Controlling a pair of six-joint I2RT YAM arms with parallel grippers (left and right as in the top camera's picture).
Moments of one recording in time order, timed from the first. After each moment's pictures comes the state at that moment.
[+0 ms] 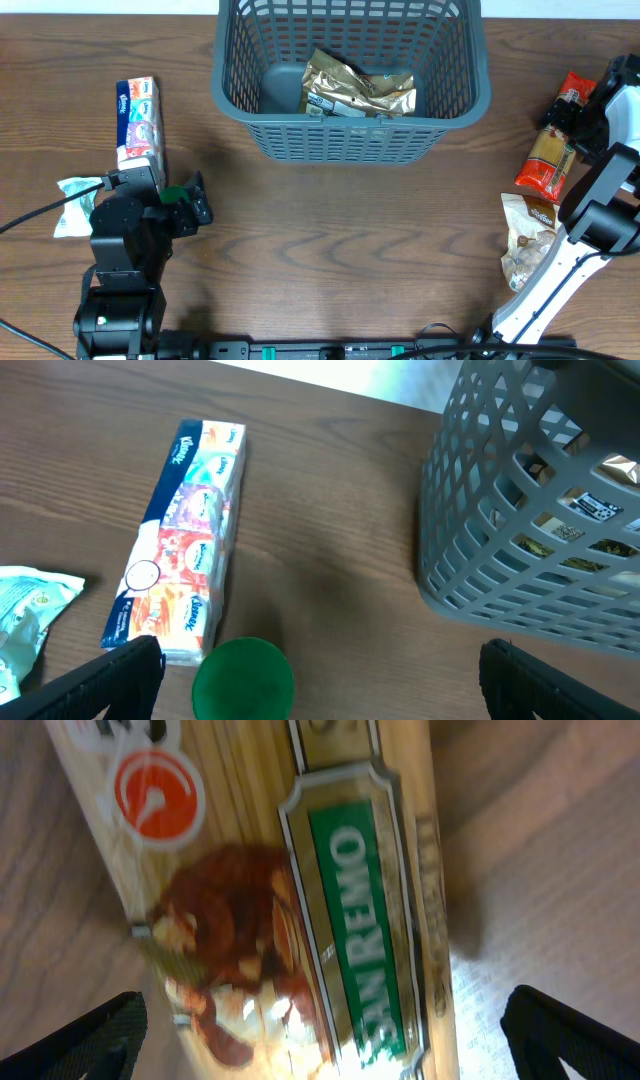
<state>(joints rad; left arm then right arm) 0.00 0.65 0.65 -0.52 -0.01 -0.20 -0.51 2.36 1.96 -1.01 0.01 0.26</state>
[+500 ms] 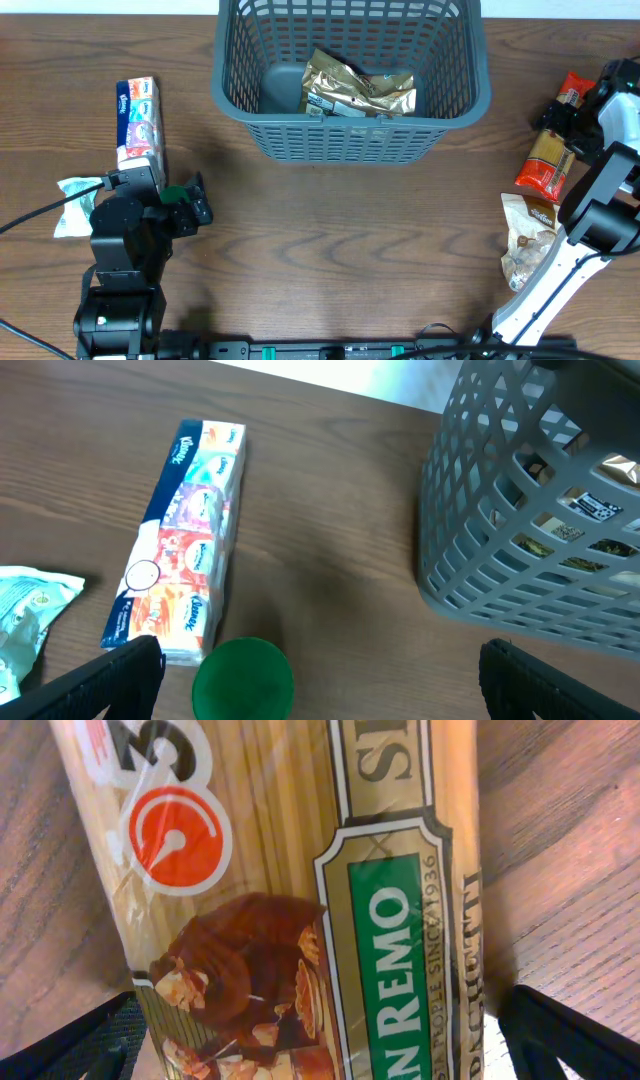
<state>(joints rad) 0.00 0.65 0.65 -0.52 -0.01 -0.20 -0.50 2.35 1.86 -0.86 0.01 0.21</state>
